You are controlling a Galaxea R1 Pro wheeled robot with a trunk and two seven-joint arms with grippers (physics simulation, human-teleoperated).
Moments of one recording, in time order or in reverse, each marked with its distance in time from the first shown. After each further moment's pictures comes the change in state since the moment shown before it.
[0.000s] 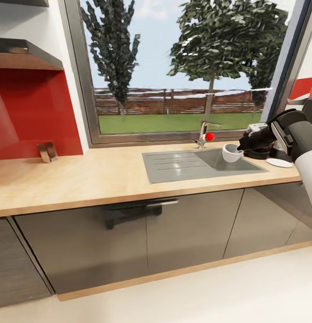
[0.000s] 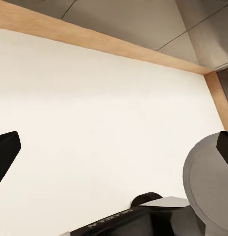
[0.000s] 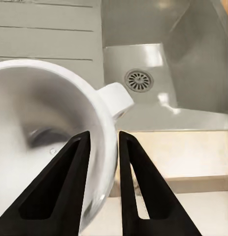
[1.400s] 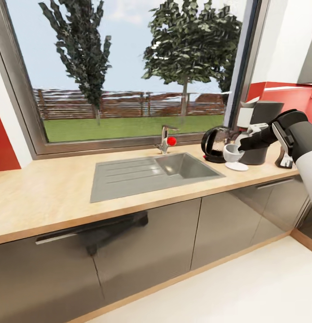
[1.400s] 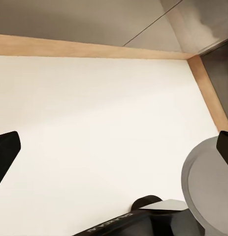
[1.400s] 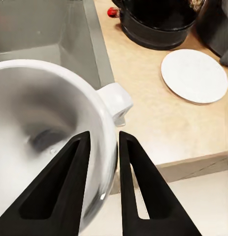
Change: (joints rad) left arm 0.000 -0.001 0.000 0.002 0.000 0.000 0.000; right arm 0.001 -0.005 0.000 0.003 0.000 0.000 0.000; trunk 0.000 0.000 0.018
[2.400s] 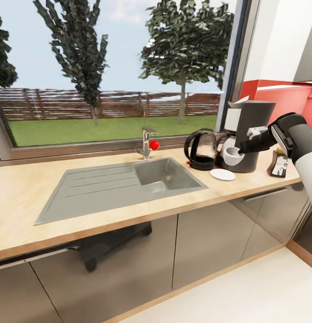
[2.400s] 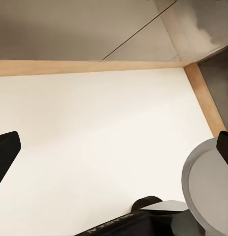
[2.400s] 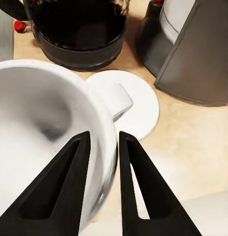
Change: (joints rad) left arm 0.000 0.000 0.004 0.000 0.000 0.000 0.000; right arm 0.007 0.000 0.000 0.025 0.000 0.000 0.000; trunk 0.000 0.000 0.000
